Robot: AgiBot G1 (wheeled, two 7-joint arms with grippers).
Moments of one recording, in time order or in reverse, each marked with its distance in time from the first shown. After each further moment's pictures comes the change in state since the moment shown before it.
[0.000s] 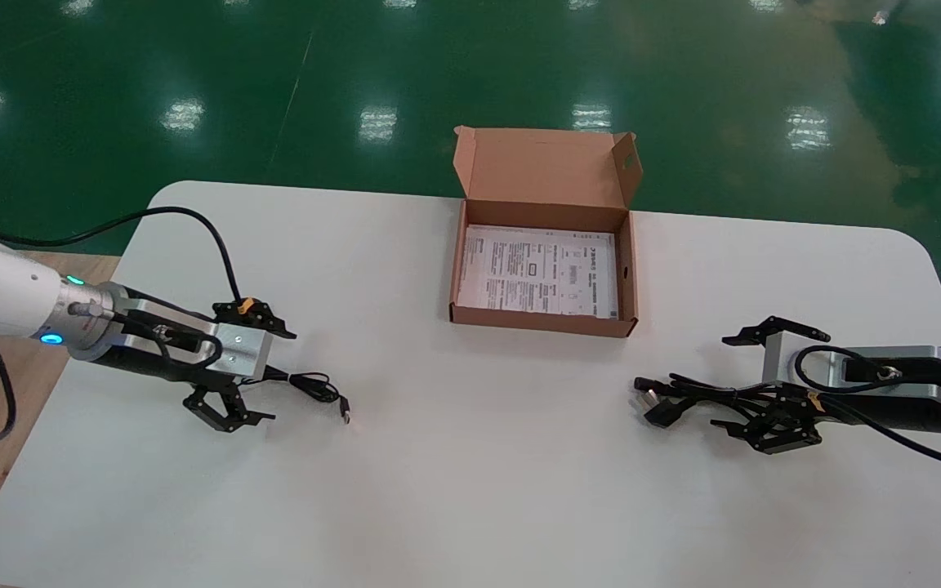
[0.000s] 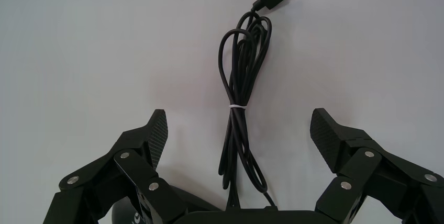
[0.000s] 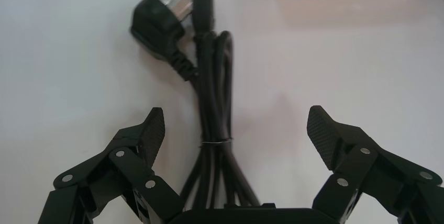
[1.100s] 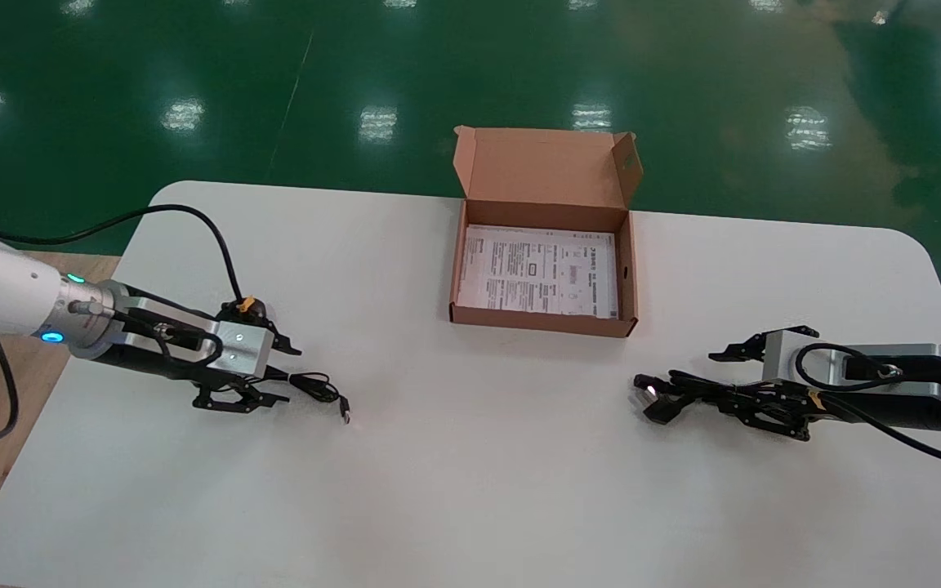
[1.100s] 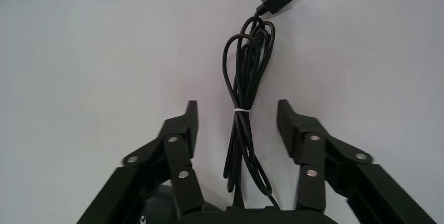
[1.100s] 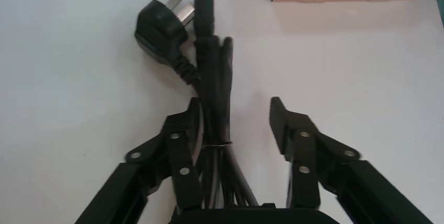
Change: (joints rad) left arm 0.000 0.001 0.000 0.004 -0.001 -0.004 0.006; right arm 0.003 -0.003 0.002 -0.007 0.003 0.006 -0.001
